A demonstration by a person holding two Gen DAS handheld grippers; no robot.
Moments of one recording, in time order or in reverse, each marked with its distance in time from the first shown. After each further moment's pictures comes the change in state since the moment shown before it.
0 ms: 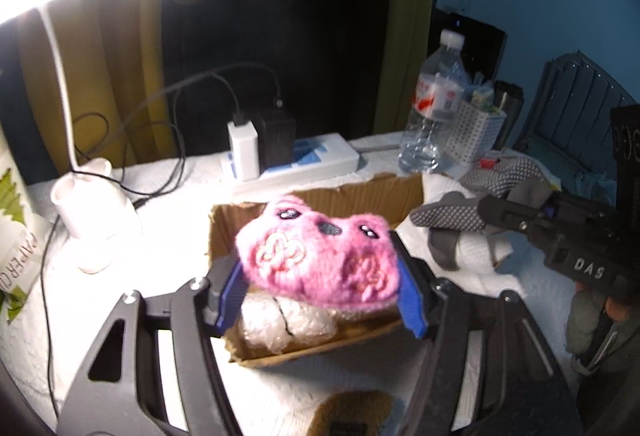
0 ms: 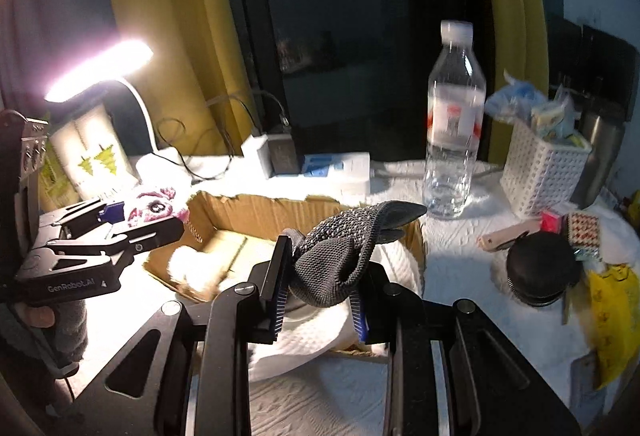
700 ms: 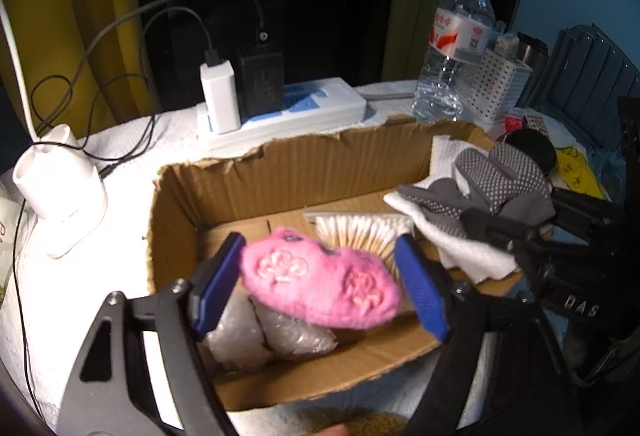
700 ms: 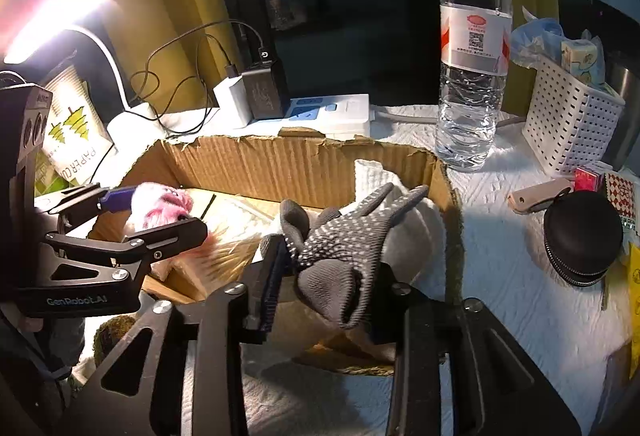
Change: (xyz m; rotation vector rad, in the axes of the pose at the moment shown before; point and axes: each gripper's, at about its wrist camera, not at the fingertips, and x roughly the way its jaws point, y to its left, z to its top) left arm 0.057 -0.009 -0.012 0.007 0.137 0.024; right arm 0.055 -0.009 -0.025 0.008 0.126 0.001
